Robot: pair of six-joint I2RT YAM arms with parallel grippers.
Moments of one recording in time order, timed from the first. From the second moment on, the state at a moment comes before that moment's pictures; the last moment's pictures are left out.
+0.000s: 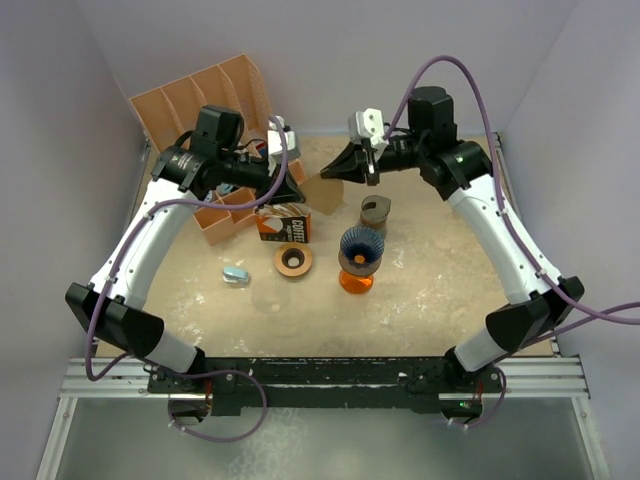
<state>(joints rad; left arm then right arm) -0.39 1.51 1.72 -0.92 0.96 0.57 0.47 1.56 1.82 -0.65 -1.09 -0.71</state>
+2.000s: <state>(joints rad) -0.40 1.56 1.86 -0.96 1.01 0.71 0.40 1.33 1.62 -0.48 -1.11 -0.56</state>
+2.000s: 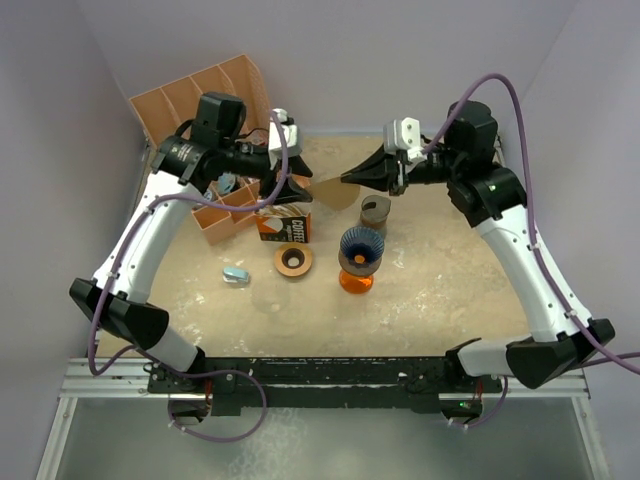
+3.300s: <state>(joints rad) -0.39 1.54 1.54 -0.03 0.90 -0.60 0.38 1.50 1.68 -0.26 -0.82 -0.23</state>
